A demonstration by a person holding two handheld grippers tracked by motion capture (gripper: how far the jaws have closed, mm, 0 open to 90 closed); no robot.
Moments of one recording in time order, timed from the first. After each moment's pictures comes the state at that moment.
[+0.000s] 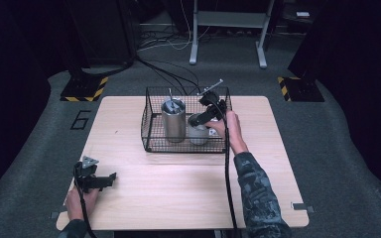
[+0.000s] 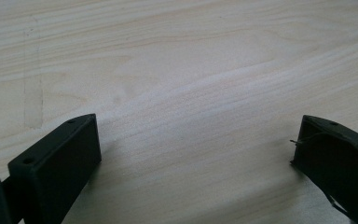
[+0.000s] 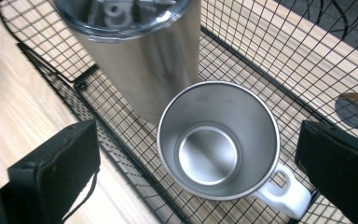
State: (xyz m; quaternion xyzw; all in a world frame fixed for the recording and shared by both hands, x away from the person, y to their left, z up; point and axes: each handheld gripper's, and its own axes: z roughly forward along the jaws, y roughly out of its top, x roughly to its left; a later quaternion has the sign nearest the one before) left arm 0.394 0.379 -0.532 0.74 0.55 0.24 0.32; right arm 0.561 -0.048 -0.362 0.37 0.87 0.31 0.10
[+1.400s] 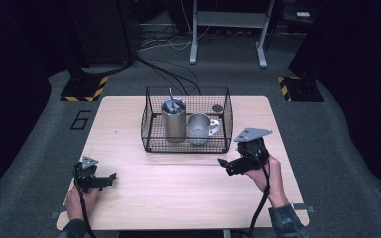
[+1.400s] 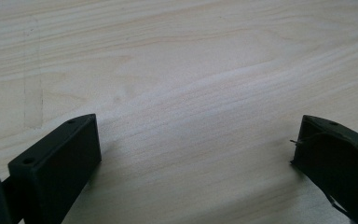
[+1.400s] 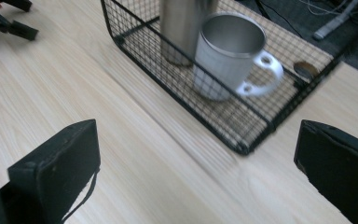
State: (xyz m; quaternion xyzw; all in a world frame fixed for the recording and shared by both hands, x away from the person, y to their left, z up) left arm 0.394 0.379 -0.532 0.74 0.55 0.24 0.32; right arm 0.385 -0.140 -0.359 0.33 0.84 0.37 0.20
